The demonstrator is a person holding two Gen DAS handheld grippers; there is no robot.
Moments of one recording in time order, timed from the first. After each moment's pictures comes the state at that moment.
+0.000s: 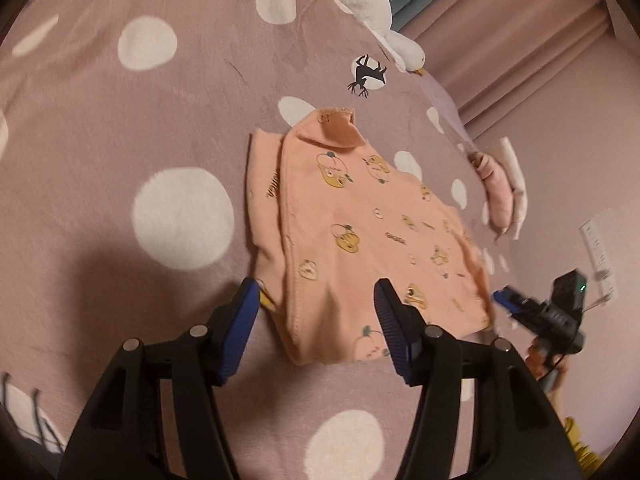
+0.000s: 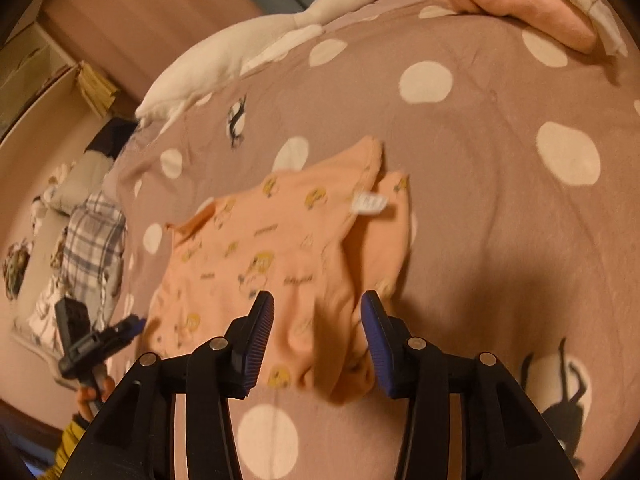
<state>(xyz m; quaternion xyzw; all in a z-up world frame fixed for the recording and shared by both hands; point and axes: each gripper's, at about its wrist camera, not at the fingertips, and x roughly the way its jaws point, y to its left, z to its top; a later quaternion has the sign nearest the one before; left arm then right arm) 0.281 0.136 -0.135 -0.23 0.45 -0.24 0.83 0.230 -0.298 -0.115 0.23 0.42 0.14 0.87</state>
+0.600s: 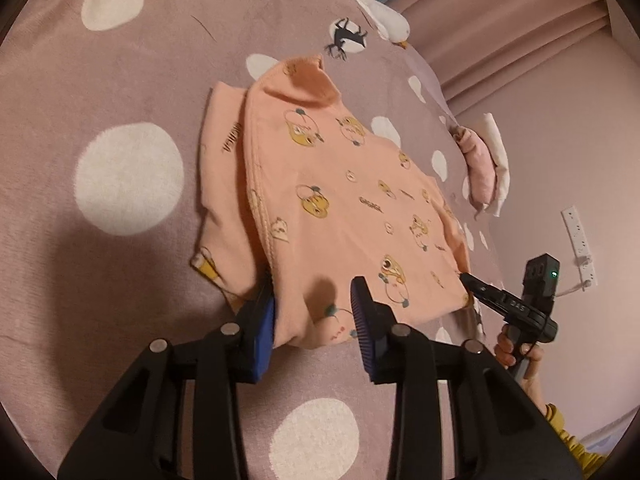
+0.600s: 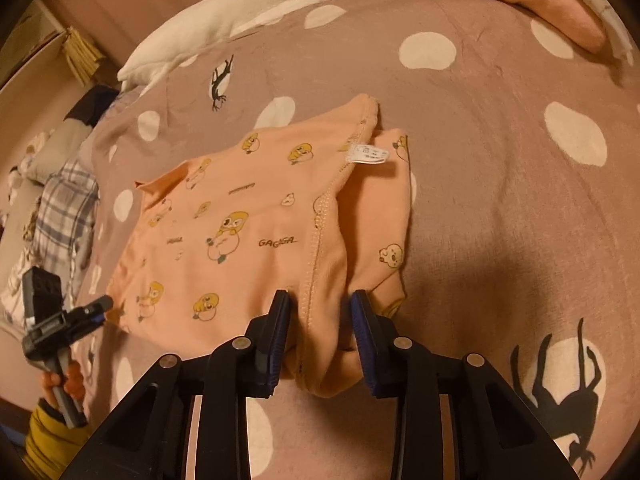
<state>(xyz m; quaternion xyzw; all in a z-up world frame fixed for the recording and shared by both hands) 0.281 0.112 -0.145 -0.24 0.49 -0.29 0.78 0.237 -0.285 -0.136 0.19 0.45 0.12 0.86</state>
